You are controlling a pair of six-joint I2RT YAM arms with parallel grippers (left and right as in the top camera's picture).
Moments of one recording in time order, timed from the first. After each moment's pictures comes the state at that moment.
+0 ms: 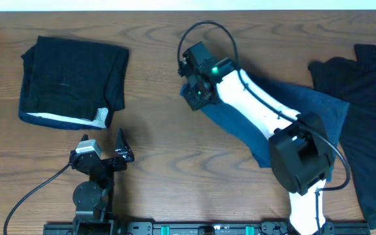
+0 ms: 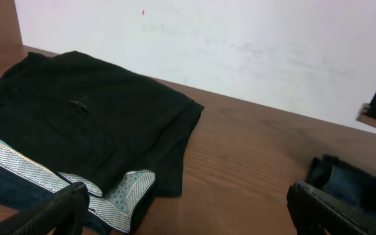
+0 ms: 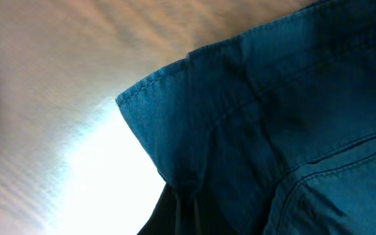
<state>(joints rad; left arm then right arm) -0.05 0.01 0.02 -0.11 -0.12 -0.25 0.62 2.10 1.68 -0.83 -0.10 0.04</state>
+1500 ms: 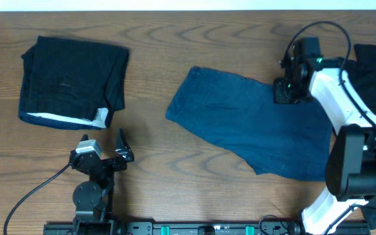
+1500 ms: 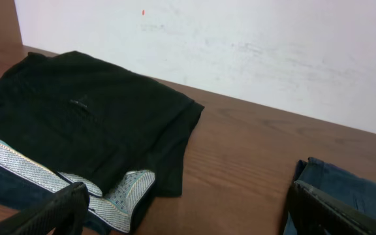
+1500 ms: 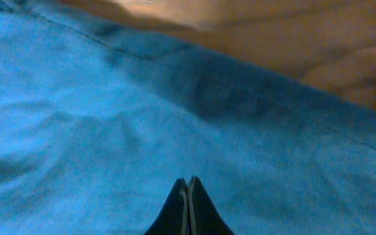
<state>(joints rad) -0.05 0.01 0.02 -0.11 -0.12 -0.25 0.03 1.89 1.32 -0.79 -0.06 0.09</state>
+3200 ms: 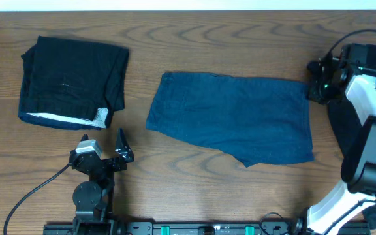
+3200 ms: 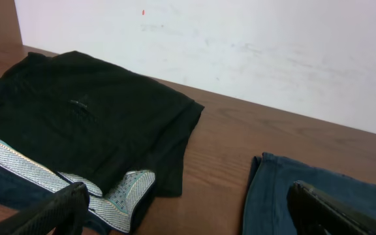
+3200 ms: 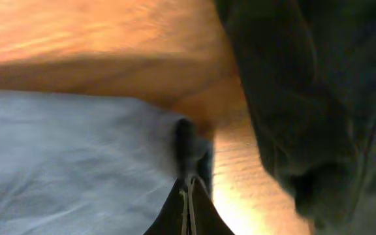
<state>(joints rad) -0.05 0.01 0.02 -0.11 -0.12 -0.25 -0.26 1.94 1.32 -0.65 -0.18 -0.03</state>
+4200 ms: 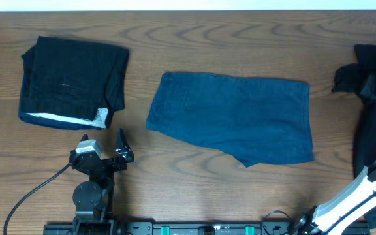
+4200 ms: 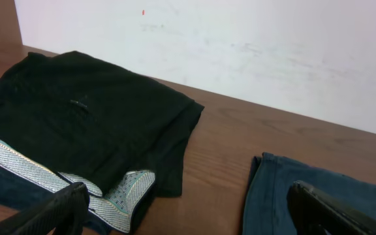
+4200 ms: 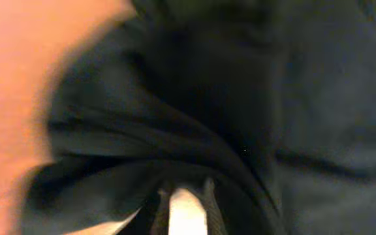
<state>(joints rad) -0.05 0.01 0.02 -0.11 -0.12 -0.25 -0.58 2.09 1.52 -0.50 -0.15 -0.07</state>
